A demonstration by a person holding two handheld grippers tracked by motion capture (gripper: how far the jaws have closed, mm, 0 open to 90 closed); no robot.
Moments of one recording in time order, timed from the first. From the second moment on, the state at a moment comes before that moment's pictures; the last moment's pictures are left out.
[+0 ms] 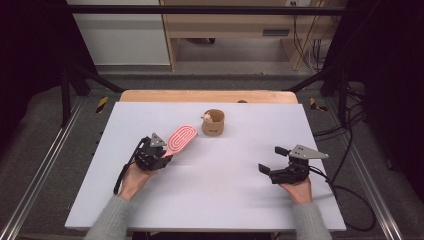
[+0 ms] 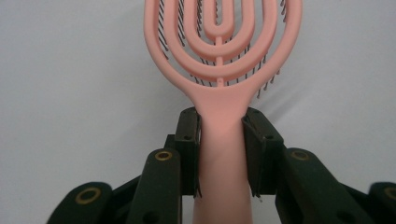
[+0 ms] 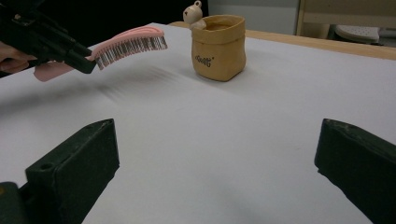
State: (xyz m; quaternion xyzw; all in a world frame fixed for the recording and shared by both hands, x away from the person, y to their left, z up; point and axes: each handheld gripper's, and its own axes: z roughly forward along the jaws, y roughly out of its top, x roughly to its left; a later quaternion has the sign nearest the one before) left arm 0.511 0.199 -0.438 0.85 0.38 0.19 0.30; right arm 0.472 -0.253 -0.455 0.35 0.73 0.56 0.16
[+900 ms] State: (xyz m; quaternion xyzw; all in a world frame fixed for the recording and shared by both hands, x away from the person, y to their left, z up) left arm 0.494 0.200 -0.426 0.83 0.39 0.21 0.34; right arm 0.472 -0.253 -0.454 0.36 0.73 0.56 0.16
